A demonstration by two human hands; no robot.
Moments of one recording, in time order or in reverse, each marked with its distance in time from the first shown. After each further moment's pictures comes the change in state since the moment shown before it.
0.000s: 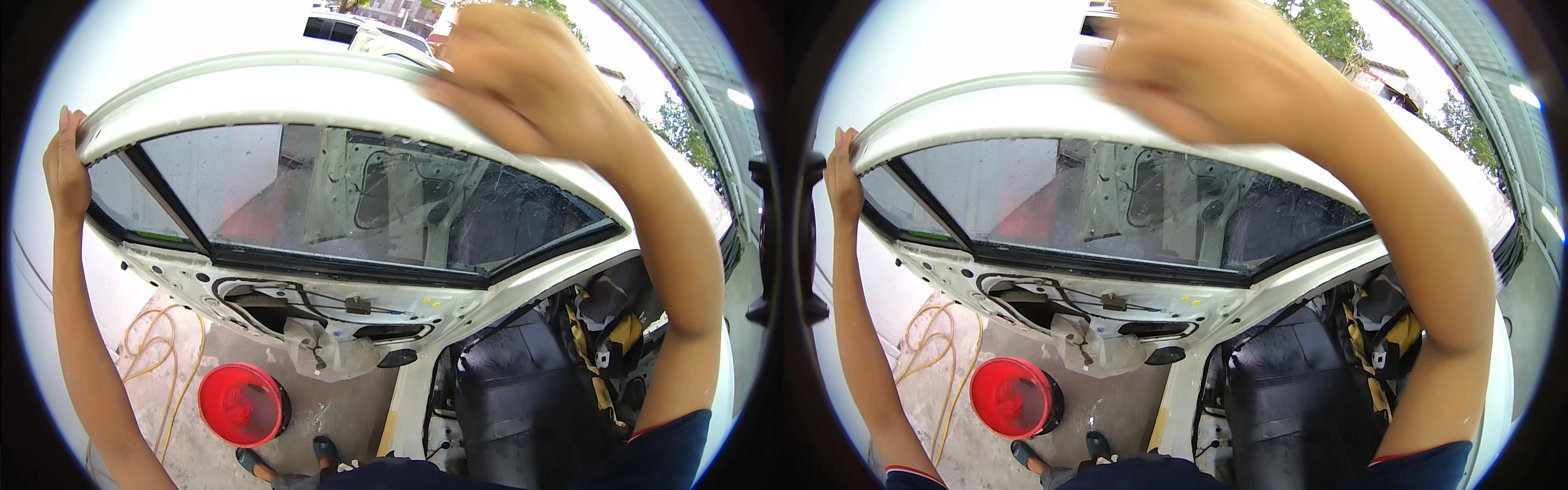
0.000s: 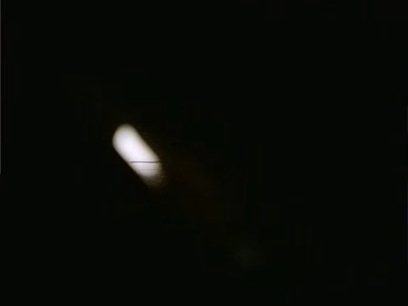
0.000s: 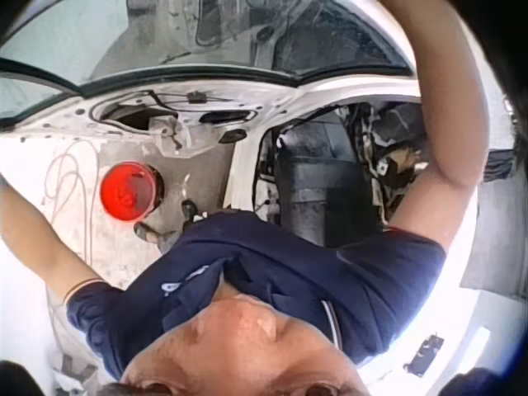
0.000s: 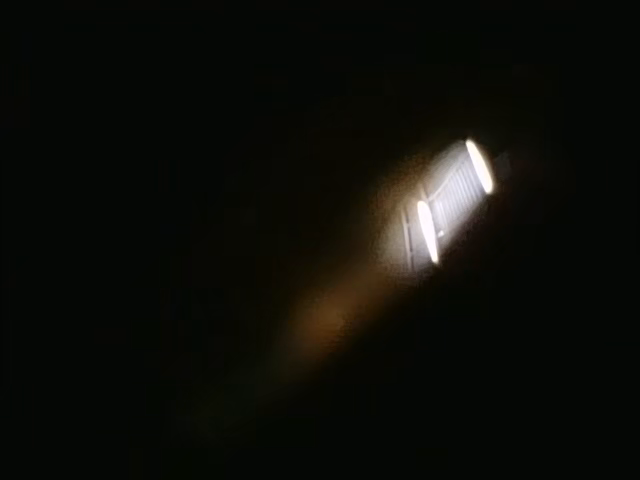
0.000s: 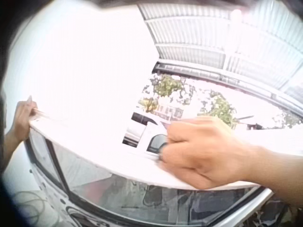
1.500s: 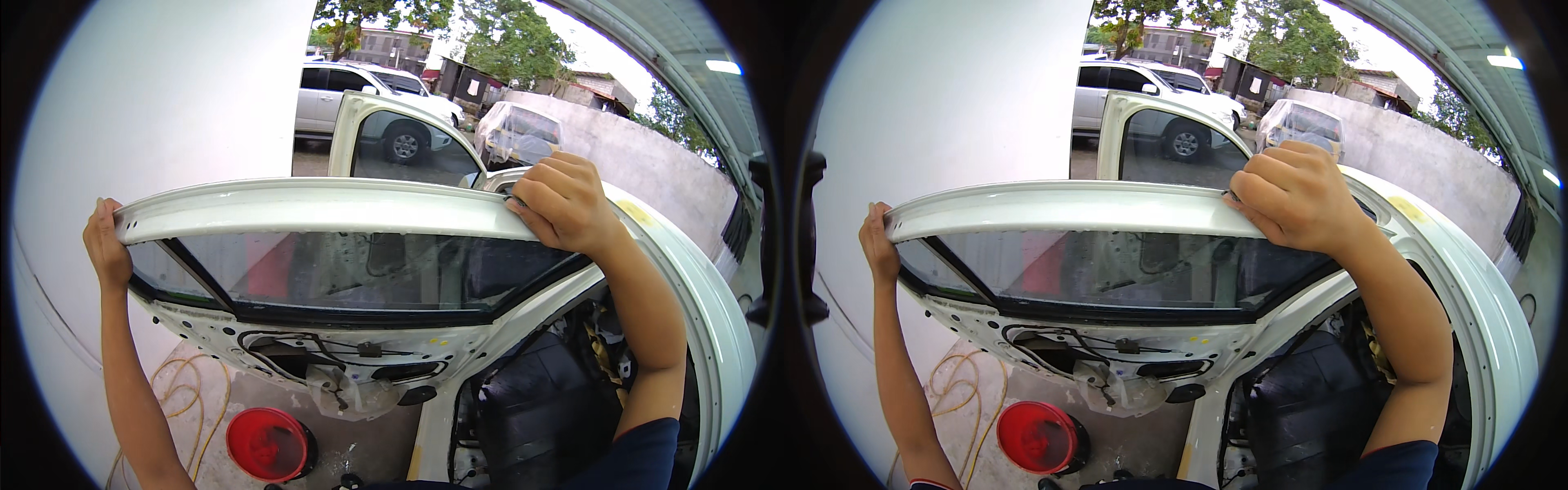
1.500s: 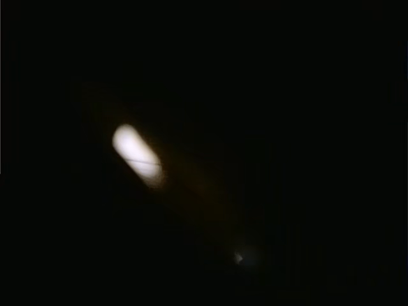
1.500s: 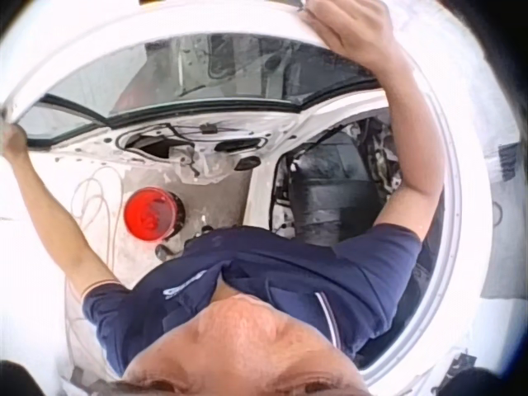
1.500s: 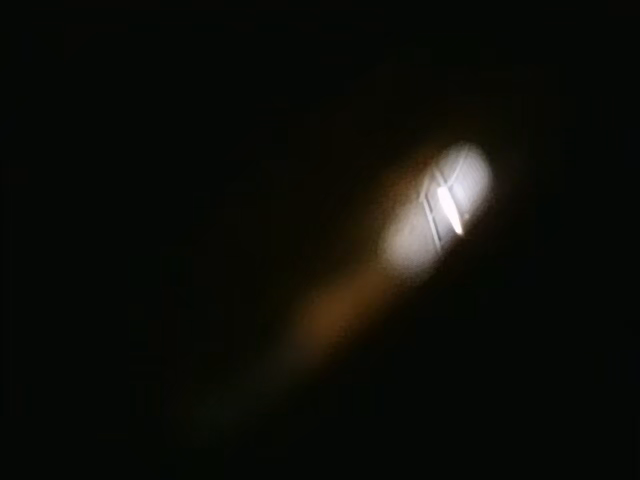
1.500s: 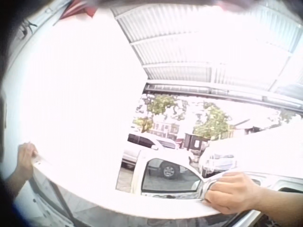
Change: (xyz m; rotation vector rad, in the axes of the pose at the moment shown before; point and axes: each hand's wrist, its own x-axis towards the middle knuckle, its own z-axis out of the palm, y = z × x) left_hand -0.001 0.064 0.001 -0.327 -0.050 -0.176; right_hand -0.110 -0.021 -0.042 -0.088 -0.041 0.304
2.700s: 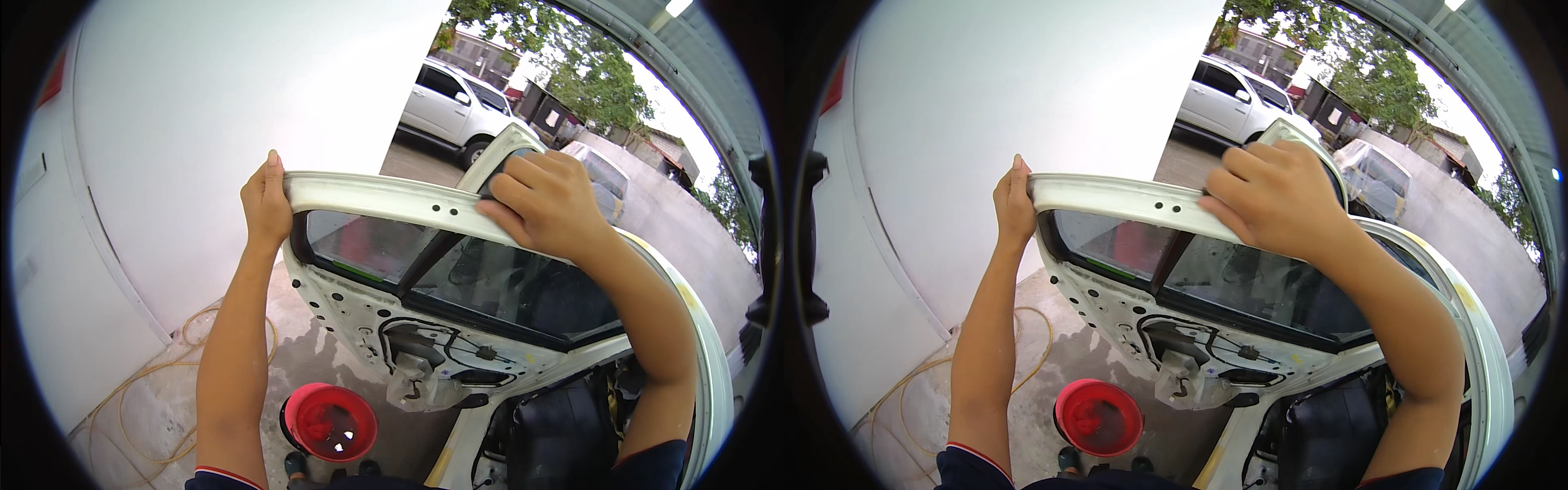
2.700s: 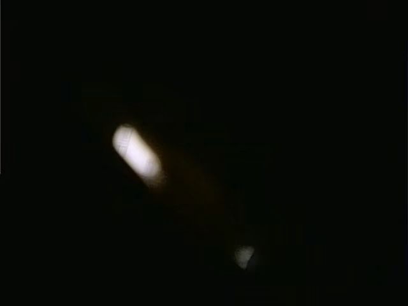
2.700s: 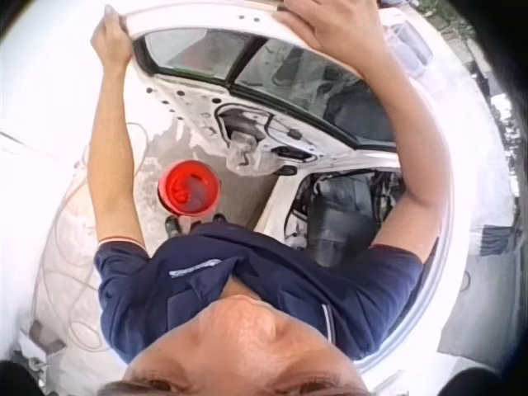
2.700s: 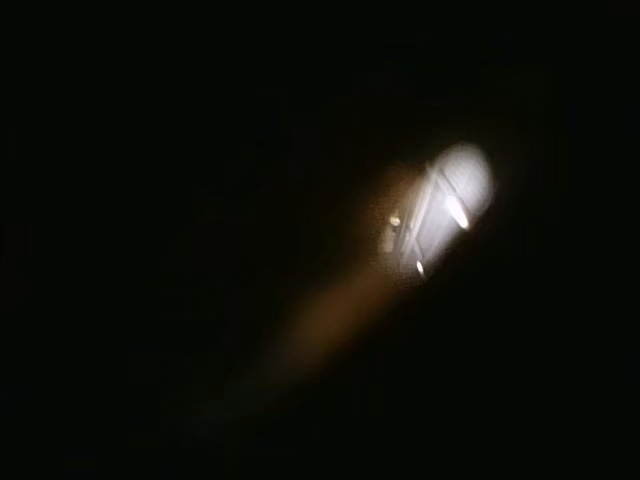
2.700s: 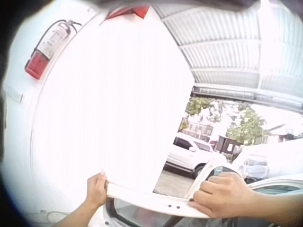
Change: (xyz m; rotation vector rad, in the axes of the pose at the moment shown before) left_hand -0.011 -0.097 -0.038 -0.270 0.074 -0.484; right_hand 0.301 -0.127 0.103 0.048 0.055 -0.161
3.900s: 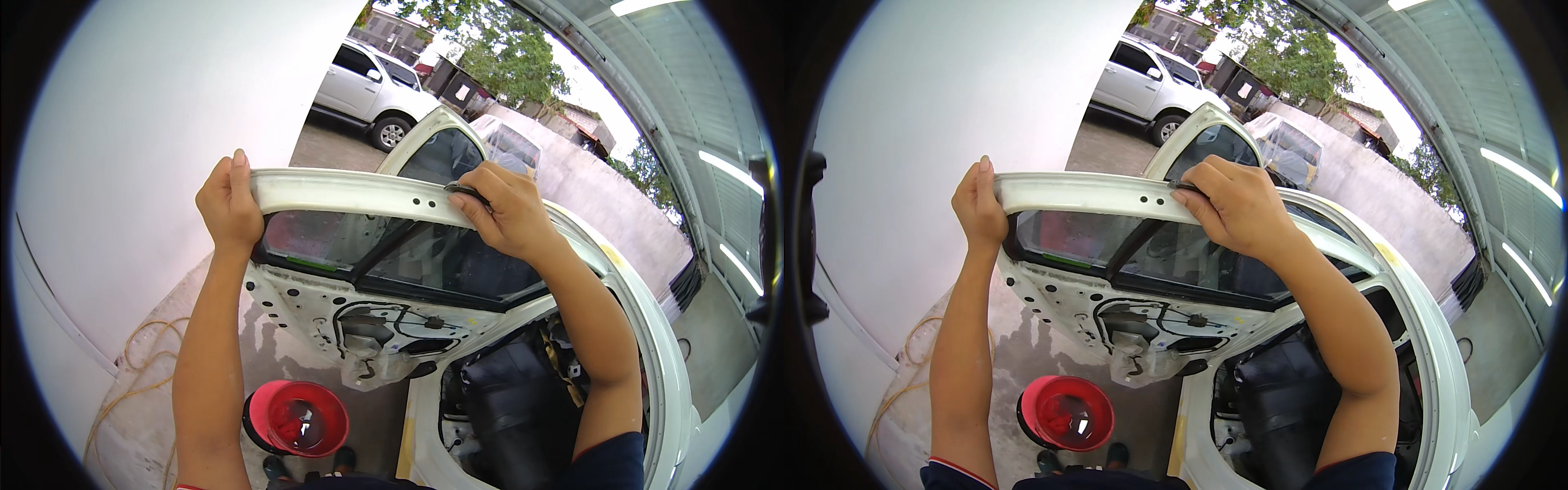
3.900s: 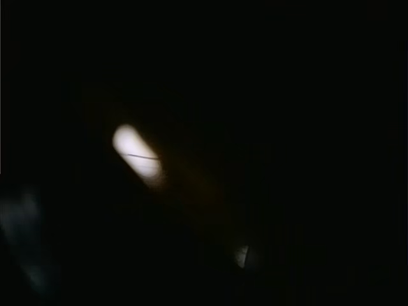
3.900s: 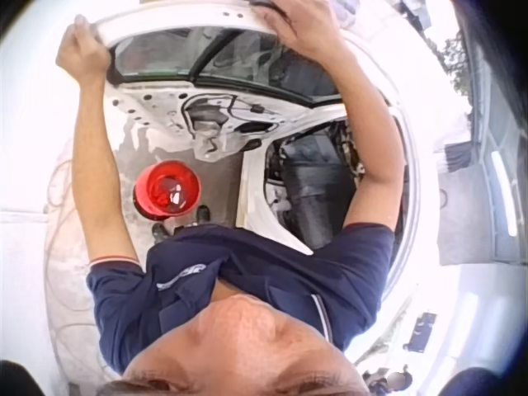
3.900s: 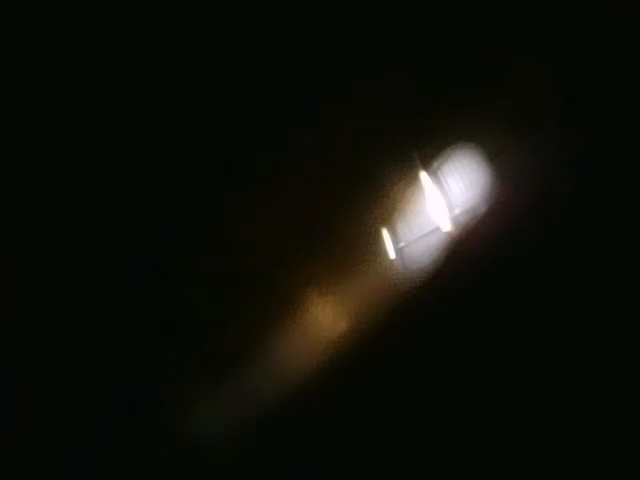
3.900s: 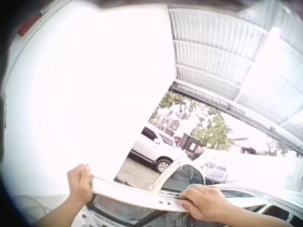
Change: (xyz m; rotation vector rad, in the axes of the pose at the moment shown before) left_hand -0.003 -0.009 0.013 -0.174 0.080 0.074; right_hand 0.018 -0.039 -0.013 0.219 -0.135 0.396
